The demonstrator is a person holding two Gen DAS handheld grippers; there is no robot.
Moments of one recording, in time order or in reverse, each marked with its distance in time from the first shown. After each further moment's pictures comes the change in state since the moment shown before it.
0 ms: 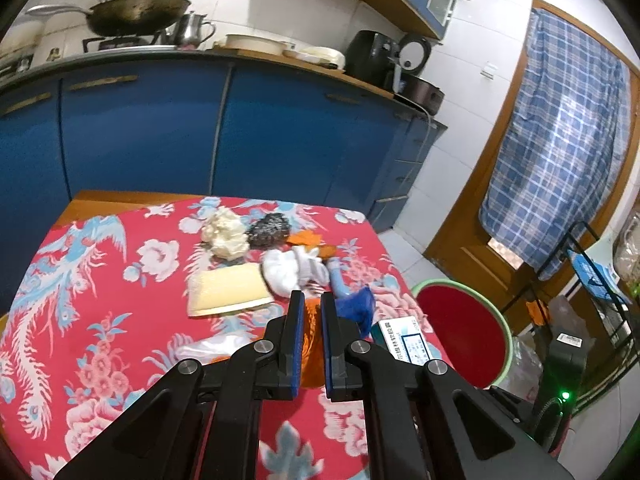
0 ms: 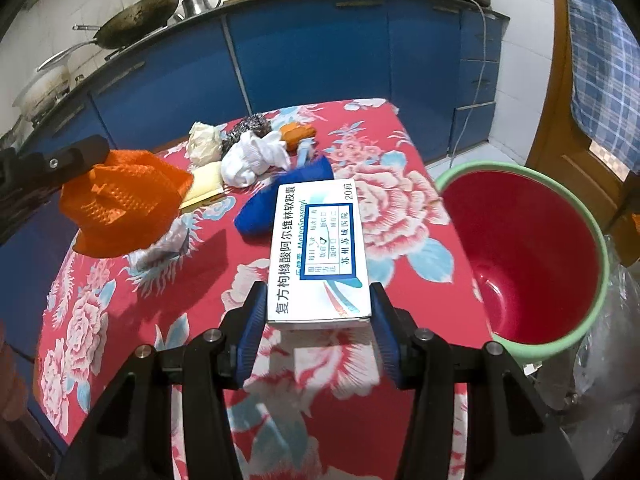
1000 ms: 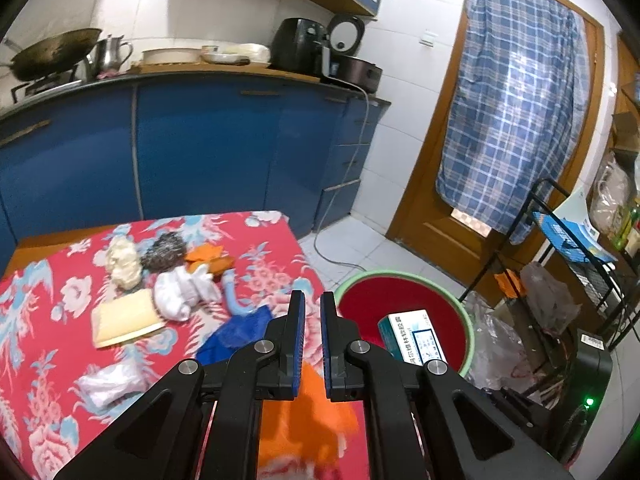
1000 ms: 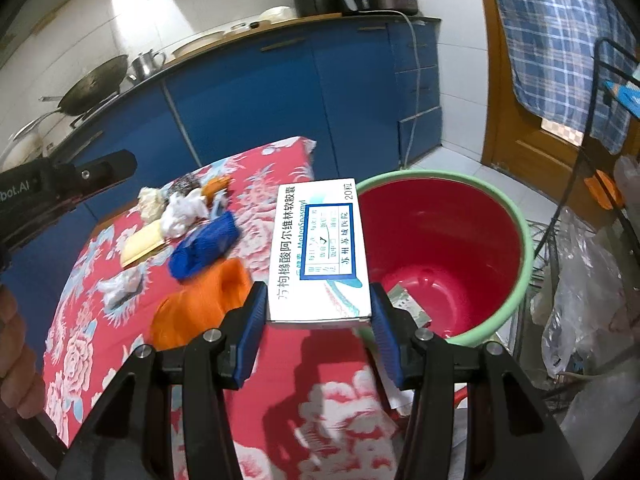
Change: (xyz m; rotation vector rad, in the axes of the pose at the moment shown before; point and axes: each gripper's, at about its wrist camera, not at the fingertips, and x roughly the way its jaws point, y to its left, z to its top) left arm 0.031 -0.108 0.007 0.165 0.030 -0.106; right arm -0.056 -0.089 -0.008 0.170 -0.119 -0.074
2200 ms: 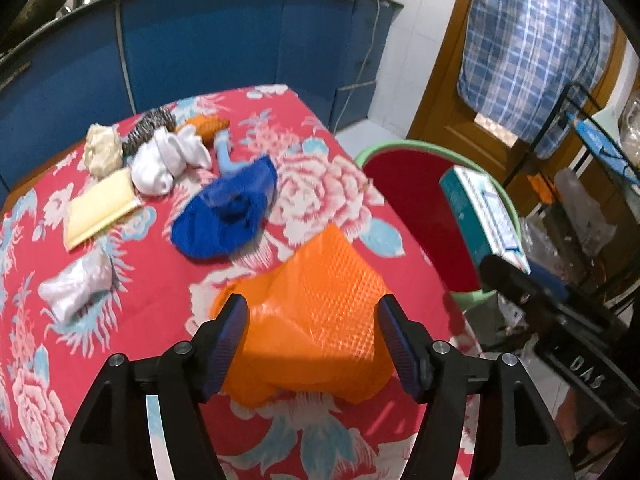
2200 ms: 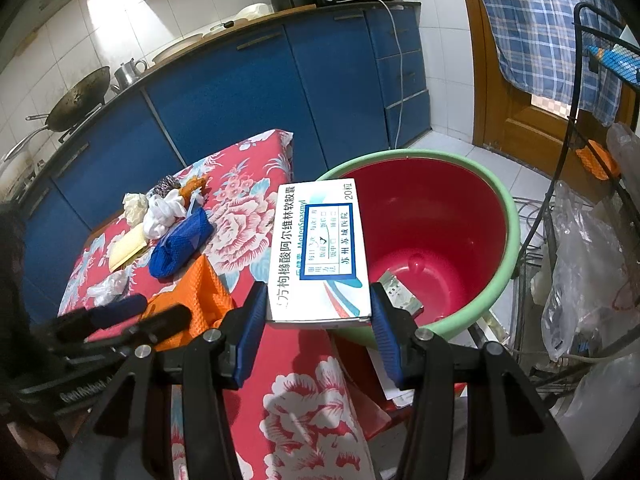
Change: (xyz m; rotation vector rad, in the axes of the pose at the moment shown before) left arm 0.053 0.001 -0.078 0.043 0.345 0.084; right arm 0.006 -0.028 -0.006 0.065 0.026 0.006
